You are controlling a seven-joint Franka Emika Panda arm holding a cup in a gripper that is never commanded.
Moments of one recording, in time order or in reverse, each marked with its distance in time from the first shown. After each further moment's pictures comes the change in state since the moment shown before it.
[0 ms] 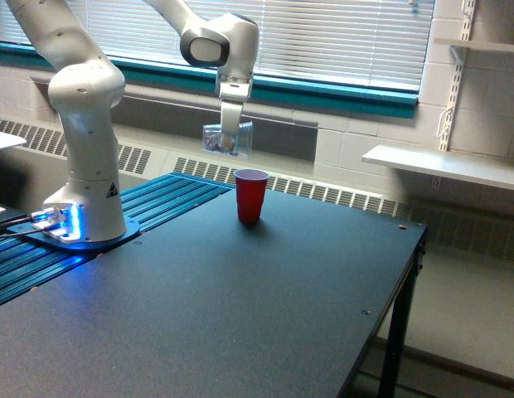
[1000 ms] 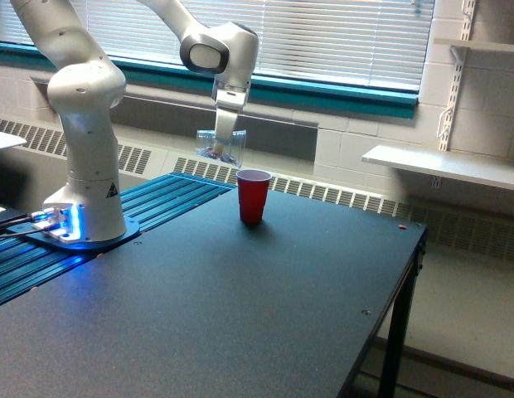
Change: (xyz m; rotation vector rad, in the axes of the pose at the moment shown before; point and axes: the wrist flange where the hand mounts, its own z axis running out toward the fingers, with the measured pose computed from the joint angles) arm -0.003 0.005 0.019 -0.051 -0.058 0.020
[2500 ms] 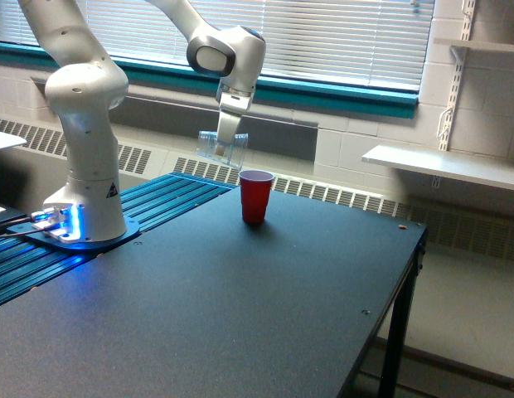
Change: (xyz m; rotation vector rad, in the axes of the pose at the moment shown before) arm 0.007 -0.008 0.003 -0.018 -0.046 0.015
